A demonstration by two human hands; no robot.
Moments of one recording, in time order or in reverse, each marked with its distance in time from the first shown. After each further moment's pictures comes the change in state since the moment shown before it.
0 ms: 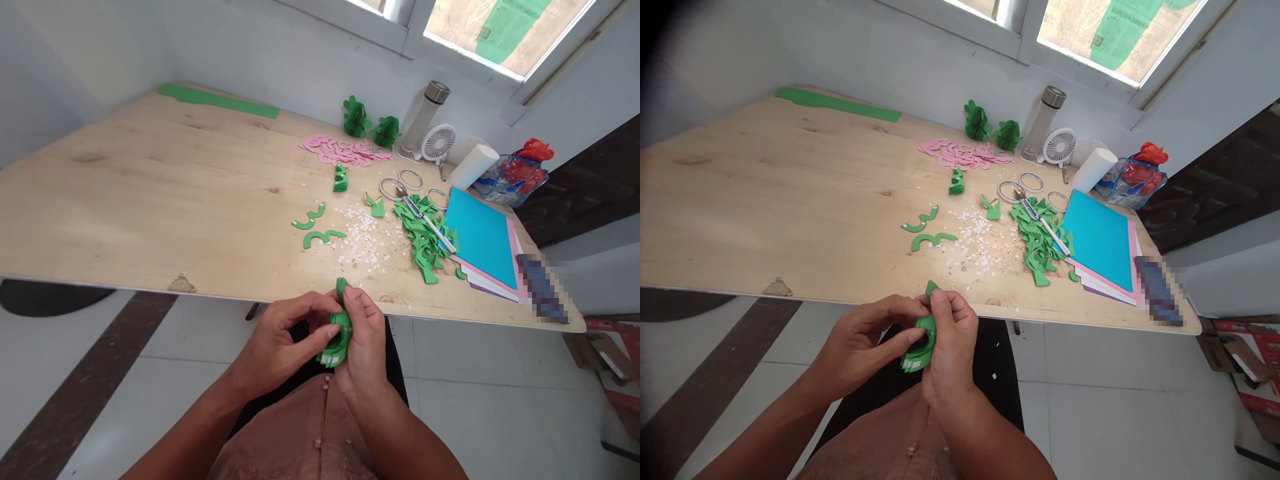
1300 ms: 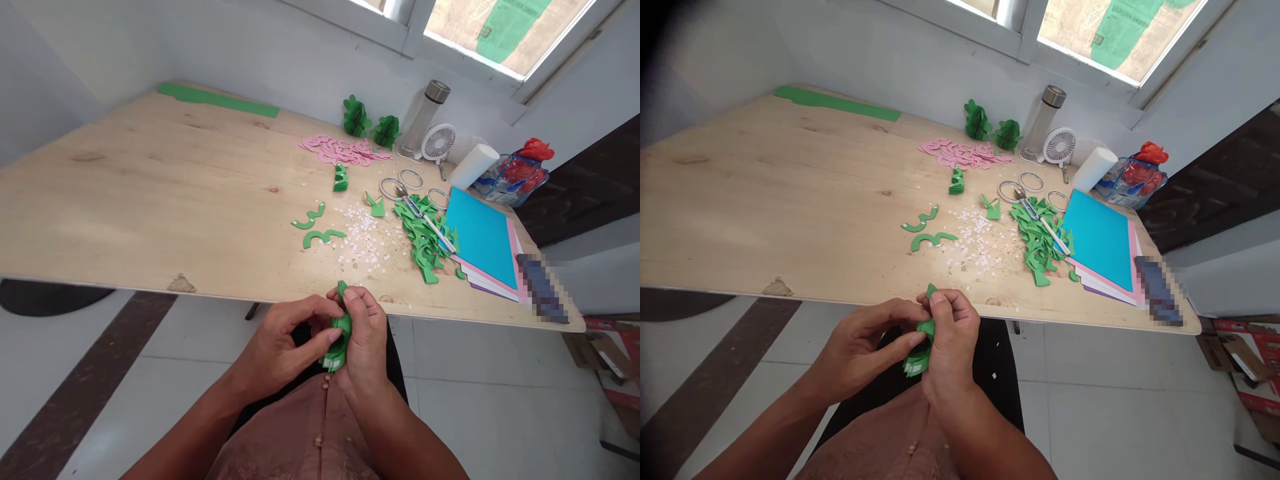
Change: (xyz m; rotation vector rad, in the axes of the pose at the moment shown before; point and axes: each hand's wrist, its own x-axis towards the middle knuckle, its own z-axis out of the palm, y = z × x) left_hand -0.002 0.001 0.000 0.048 -0.043 0.075; right_hand 0.004 0.002 -0.002 -0.038 0.032 -0.020
